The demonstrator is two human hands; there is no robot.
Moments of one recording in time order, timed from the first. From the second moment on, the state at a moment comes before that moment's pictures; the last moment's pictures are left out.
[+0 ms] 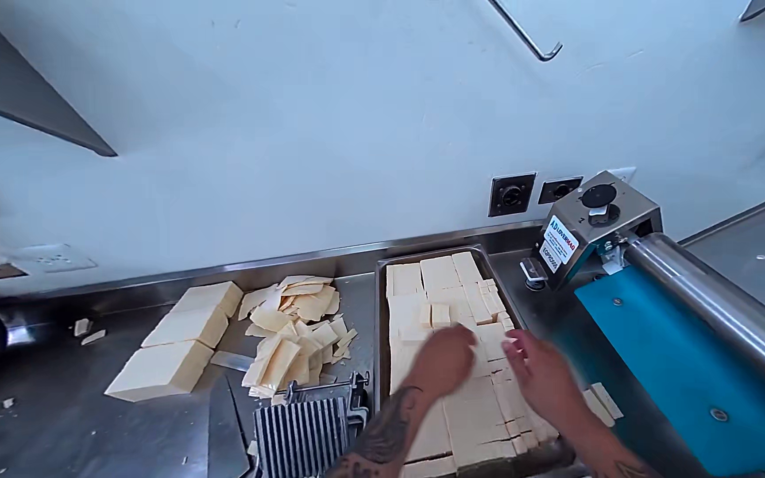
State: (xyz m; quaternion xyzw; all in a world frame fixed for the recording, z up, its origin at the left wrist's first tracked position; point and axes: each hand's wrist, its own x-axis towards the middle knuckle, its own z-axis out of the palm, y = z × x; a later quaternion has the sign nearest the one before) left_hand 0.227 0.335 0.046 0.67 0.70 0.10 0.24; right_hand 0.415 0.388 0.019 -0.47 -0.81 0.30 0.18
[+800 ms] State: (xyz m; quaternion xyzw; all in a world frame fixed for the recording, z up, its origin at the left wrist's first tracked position) left_hand 0.123 0.390 0.009 0.44 0.82 0.16 0.31; right_hand 0.305 0.481 0.000 -0.41 -0.83 0.37 0.00
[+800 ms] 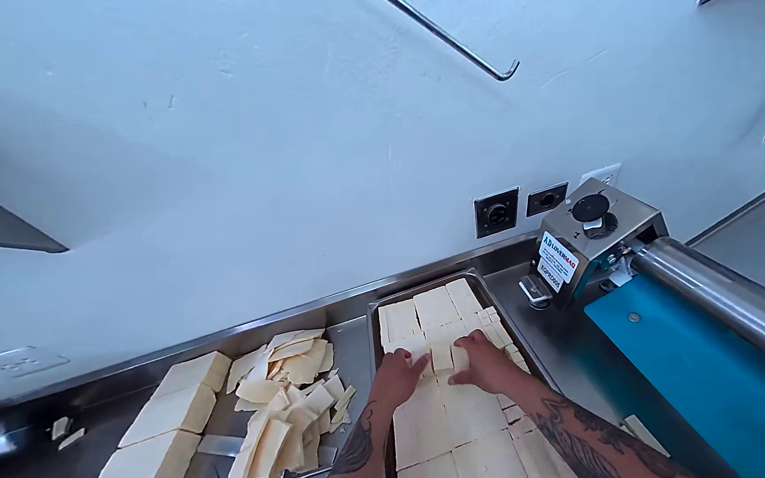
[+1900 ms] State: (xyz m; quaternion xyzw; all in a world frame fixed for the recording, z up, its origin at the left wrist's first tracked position) left_hand 0.157 0.421 0.015 0.54 0.79 -0.05 0.27; right_hand 0.309 0.691 0.009 -0.36 -0.92 0.15 -0.04
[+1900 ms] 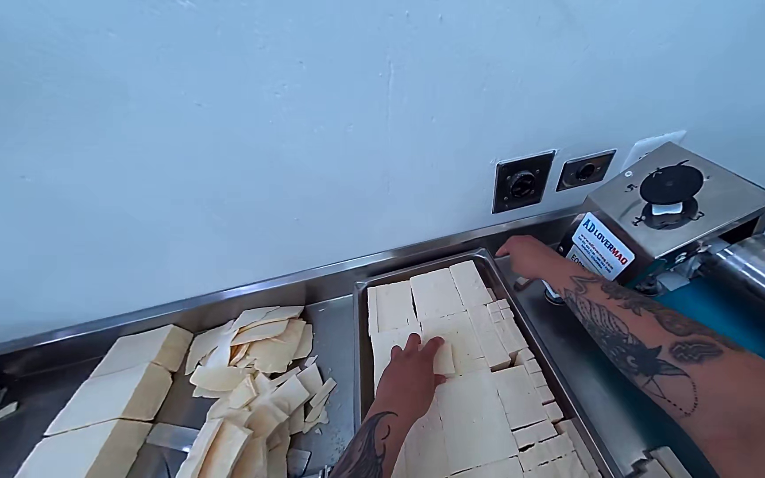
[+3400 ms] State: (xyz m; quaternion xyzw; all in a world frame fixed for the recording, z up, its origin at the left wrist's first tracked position) left_hand 0.143 0.418 0.007 0.52 0.80 0.03 0.28; right_hand 0.287 0.669 -0.019 -0.32 -0.93 0.15 0.03
